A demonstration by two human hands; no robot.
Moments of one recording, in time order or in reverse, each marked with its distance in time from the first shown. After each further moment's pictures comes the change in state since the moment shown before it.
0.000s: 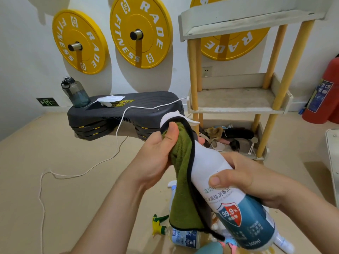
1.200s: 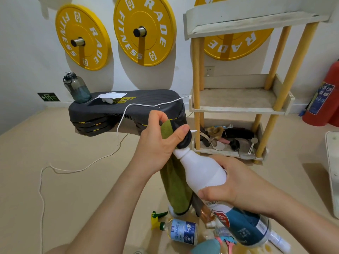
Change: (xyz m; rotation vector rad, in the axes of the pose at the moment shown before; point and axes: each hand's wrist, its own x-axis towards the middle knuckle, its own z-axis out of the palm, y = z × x) left_hand 0.008 -0.002 -0.011 0.672 0.347 0.288; right_hand 0.001 0.009 0.022 -0.620 0.344 -0.040
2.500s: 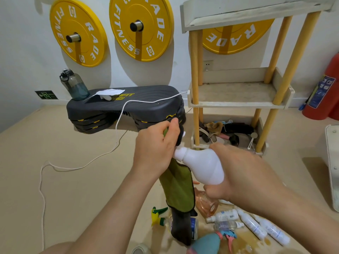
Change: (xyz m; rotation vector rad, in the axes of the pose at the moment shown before) left_hand -0.004 -0.011 0.014 0.206 0.098 0.085; right_hand -0.010 -0.015 -0.003 -0.695 0.128 0.037
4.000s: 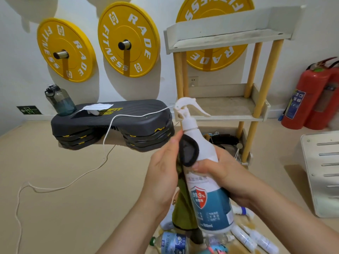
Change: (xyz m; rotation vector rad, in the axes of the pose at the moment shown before) left_hand -0.027 0.055 0.012 -0.902 -0.226 -0.328; right_hand 0.028 0.020 0.004 1.412 -0.077 -0.029
